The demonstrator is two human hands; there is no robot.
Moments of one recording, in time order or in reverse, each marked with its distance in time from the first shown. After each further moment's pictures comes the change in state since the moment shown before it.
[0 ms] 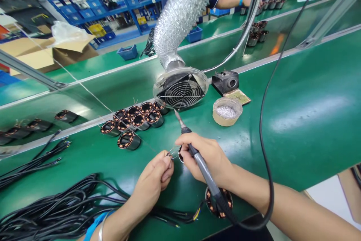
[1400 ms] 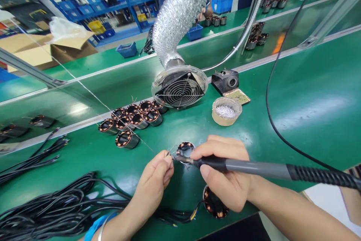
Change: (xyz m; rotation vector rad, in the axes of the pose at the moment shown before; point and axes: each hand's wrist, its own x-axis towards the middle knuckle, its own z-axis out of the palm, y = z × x) left_hand -0.004 -0.001 0.013 0.096 0.107 0.032; right_hand -0.004 -0.019 -0.046 0.196 0.019 0.018
